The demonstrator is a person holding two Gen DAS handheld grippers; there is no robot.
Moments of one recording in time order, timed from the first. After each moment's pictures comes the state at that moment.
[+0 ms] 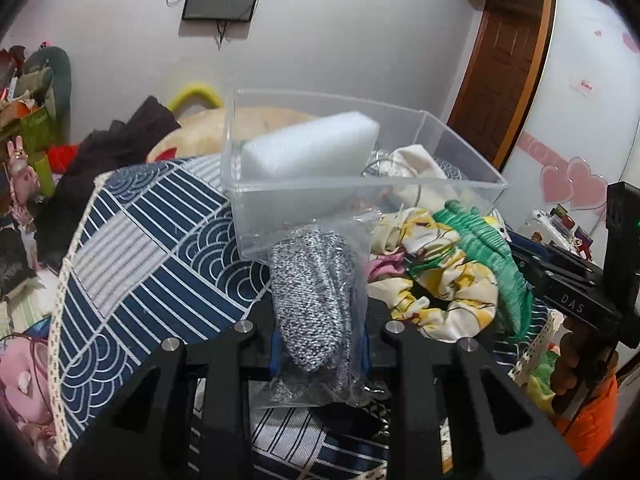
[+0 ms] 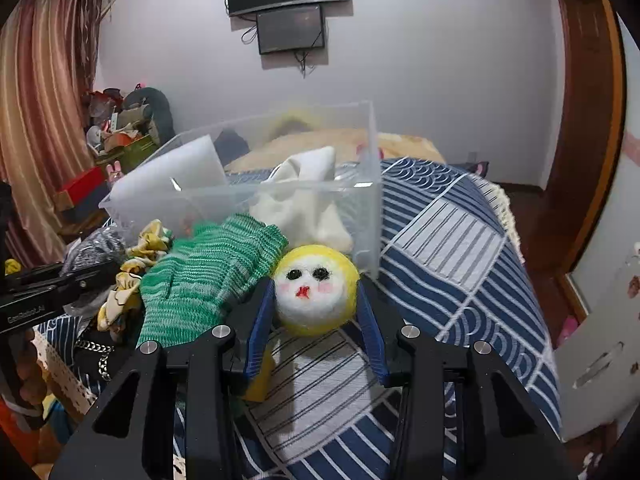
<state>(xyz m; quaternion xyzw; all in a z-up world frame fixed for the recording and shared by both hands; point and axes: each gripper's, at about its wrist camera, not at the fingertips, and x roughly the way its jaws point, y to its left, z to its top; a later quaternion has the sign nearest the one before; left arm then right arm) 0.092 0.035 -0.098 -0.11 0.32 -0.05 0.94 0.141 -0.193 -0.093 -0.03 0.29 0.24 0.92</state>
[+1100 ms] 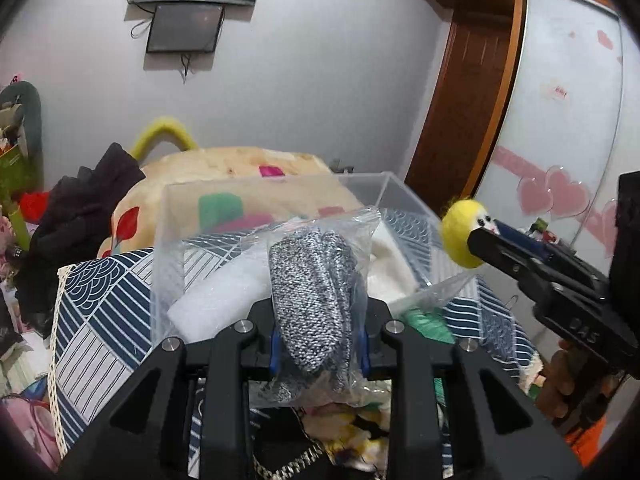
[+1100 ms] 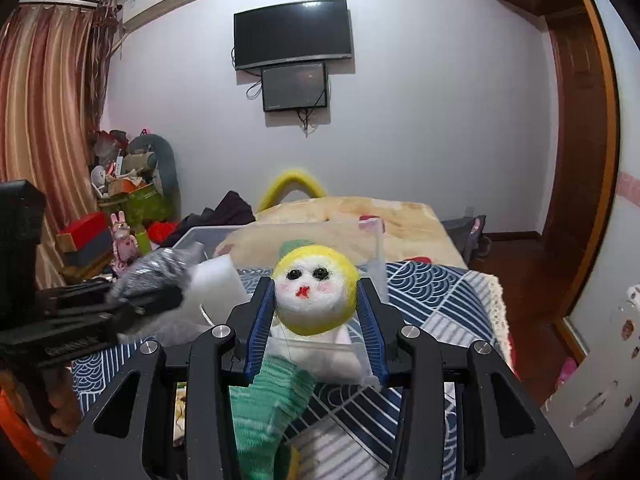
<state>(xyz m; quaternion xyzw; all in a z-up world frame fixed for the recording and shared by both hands) 0.148 0.016 -0.031 -0.09 0.27 -0.10 0.95 0.160 -0.171 -0.036 -0.02 0.21 0.25 0.95</state>
